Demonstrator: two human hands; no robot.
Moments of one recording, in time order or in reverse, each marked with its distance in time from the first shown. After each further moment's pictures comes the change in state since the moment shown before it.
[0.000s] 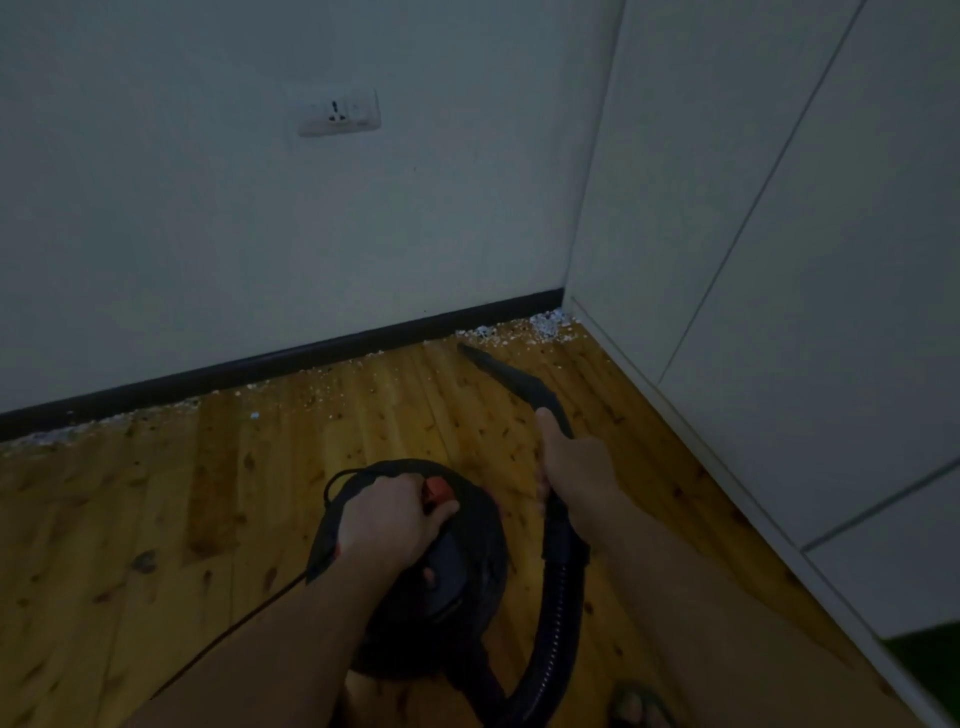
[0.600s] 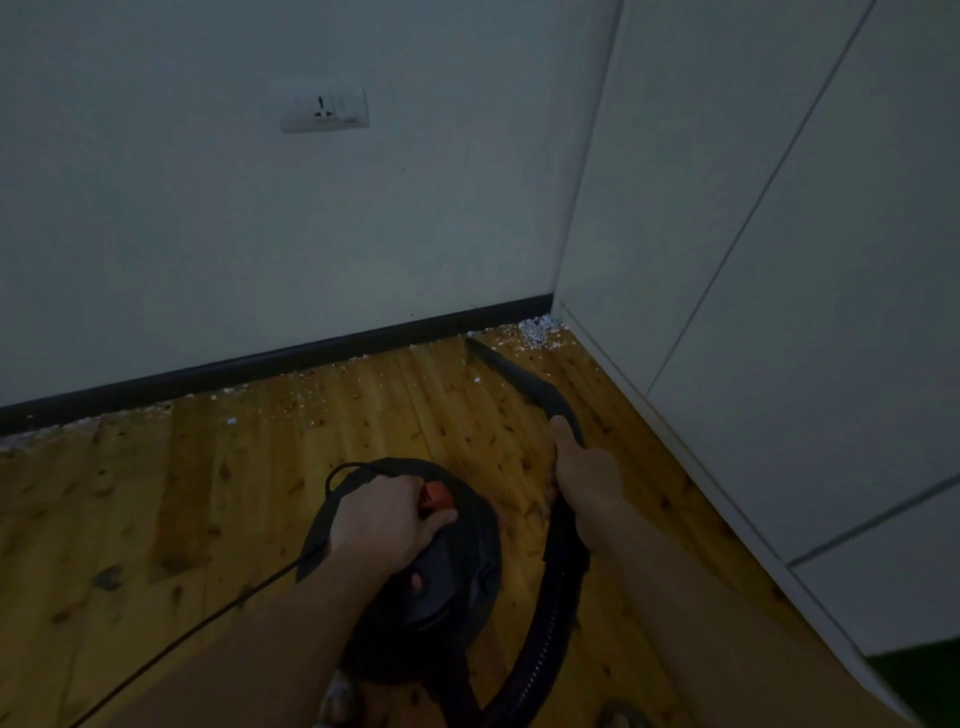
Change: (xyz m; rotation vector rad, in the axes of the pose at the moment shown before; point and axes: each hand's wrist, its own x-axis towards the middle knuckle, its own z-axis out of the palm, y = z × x) left_hand 0.026 0.003 0.000 0.023 -0.020 0.092; right_hand 0.039 0.004 -0.009 0.071 0.089 0.047
